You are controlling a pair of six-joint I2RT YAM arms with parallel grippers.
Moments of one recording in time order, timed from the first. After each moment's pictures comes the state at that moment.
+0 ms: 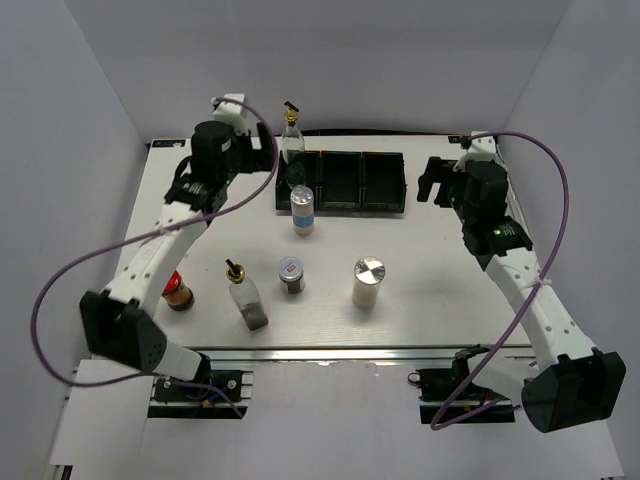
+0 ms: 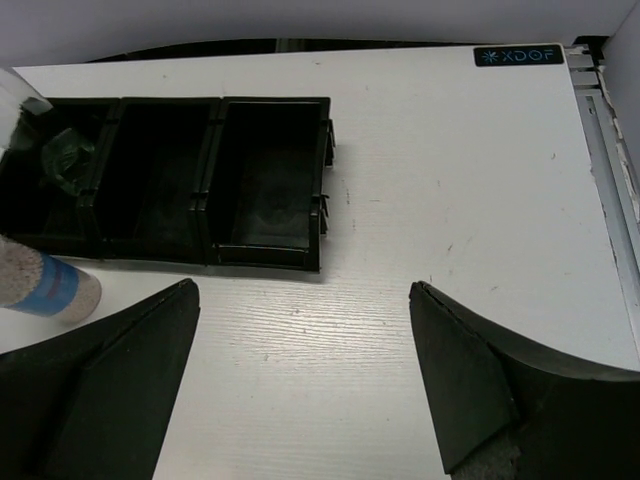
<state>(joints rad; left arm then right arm) -0.33 1.51 1.45 -0.16 -0.02 -0.13 0.25 1.12 1.03 -0.19 0.13 0.14</state>
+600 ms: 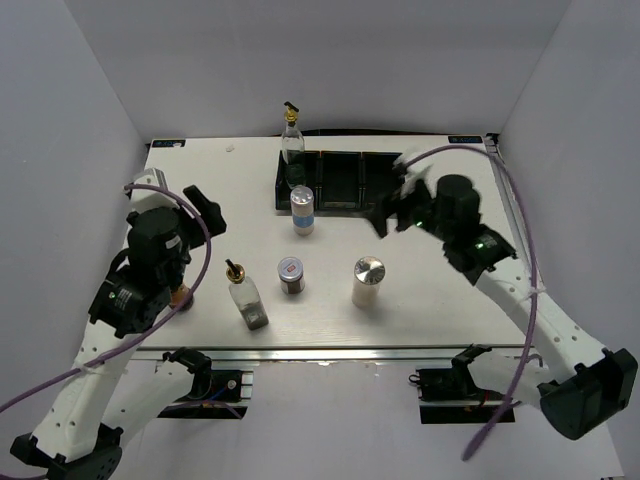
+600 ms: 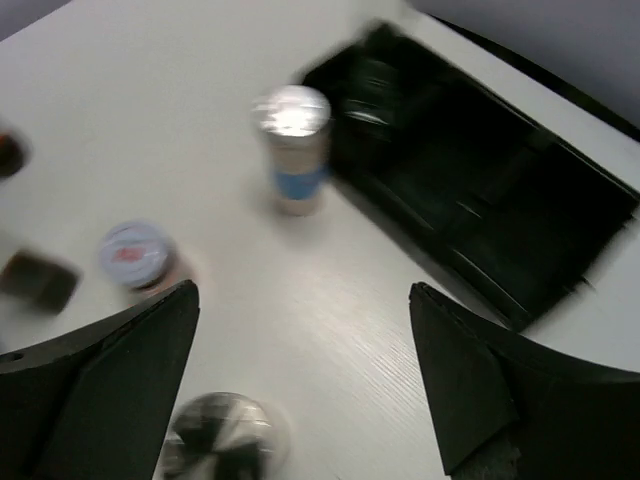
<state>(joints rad) -0.46 0.77 1.18 -0.68 -0.51 -0.49 0.43 1.07 1.02 -0.20 -0.23 0.00</state>
